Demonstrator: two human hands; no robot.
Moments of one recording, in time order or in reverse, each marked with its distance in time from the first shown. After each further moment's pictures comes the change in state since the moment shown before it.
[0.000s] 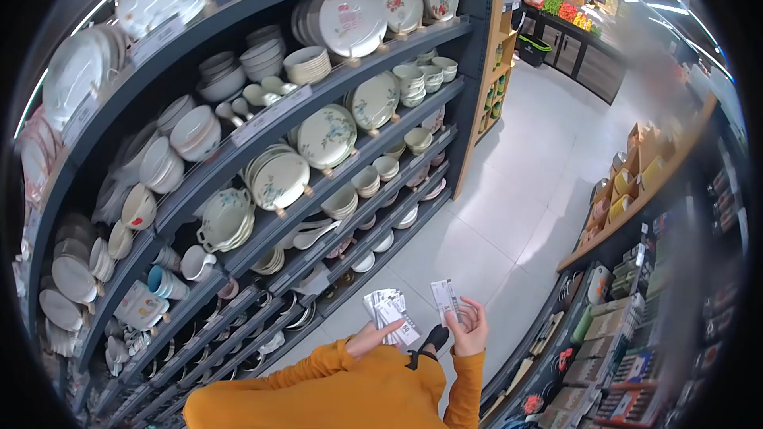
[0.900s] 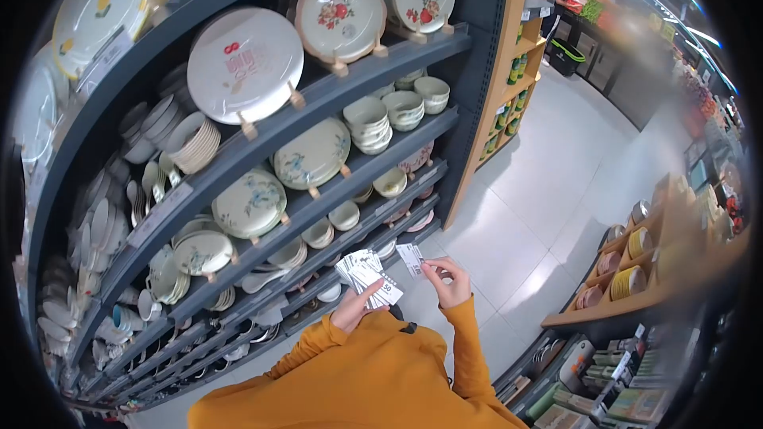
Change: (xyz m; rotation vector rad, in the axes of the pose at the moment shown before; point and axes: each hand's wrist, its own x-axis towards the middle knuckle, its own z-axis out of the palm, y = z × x) left_hand 0.319 0.218 0.055 -0.316 0.234 0.221; right_hand 0.457 -0.018 -0.022 -0.346 -0.443 -0.128
